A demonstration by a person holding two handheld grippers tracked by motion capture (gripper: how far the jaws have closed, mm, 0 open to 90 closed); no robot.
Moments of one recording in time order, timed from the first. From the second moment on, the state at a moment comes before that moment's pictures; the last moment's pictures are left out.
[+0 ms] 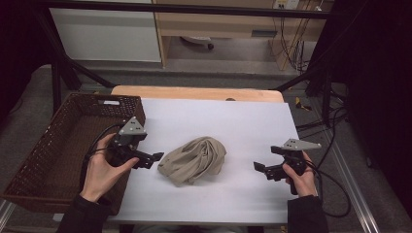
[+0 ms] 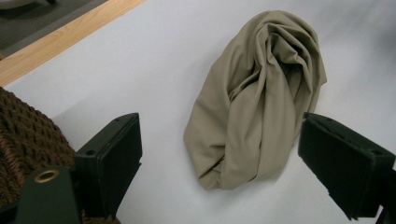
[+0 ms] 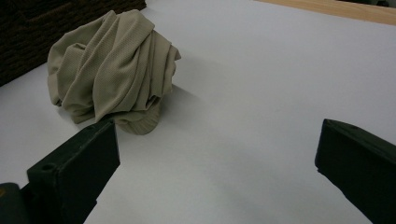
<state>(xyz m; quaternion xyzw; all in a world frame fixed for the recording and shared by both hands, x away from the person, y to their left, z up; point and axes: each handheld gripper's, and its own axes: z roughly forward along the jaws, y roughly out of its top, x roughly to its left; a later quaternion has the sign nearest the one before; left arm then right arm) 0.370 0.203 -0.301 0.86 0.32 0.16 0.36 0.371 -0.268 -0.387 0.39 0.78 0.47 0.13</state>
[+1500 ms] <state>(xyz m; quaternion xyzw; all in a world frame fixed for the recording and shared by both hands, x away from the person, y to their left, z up) 0.361 0.289 -0.326 0.82 0.38 0.17 0.38 0.371 -0.268 -0.388 0.39 0.78 0.47 0.13</state>
